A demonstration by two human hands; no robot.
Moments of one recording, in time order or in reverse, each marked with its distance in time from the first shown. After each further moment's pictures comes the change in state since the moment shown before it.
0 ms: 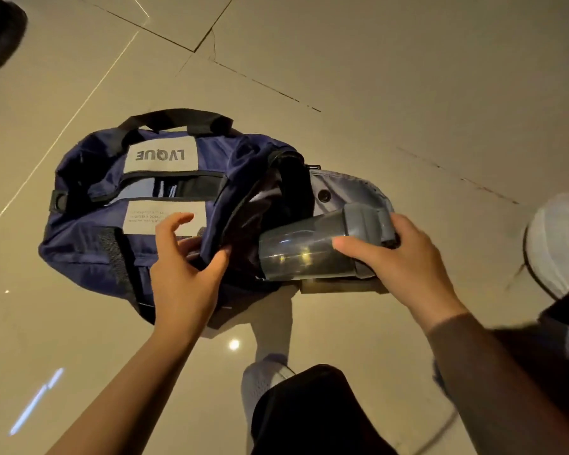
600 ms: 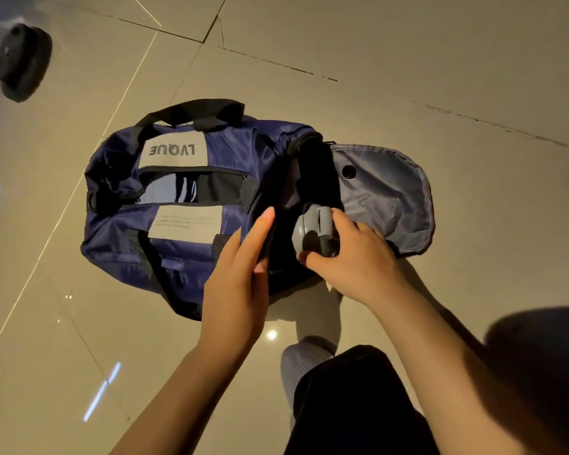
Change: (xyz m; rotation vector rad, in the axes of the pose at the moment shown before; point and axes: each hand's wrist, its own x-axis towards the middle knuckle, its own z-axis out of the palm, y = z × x) left_hand -0.033 -0.001 -0.003 0.250 -0.207 0.383; right_hand 0.000 0.003 0.087 -0.328 -0.158 -0.165
